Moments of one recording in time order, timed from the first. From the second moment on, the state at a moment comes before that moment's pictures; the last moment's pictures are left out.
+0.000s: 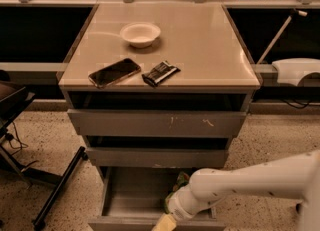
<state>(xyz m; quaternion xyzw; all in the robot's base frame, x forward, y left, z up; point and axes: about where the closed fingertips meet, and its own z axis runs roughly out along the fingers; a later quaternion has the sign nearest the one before) 0.369 -0.014 0.426 -0.44 0.85 0.26 0.10</state>
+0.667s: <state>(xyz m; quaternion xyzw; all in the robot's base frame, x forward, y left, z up) 0.365 0.010 0.391 -0.42 0.86 0.28 0.08</state>
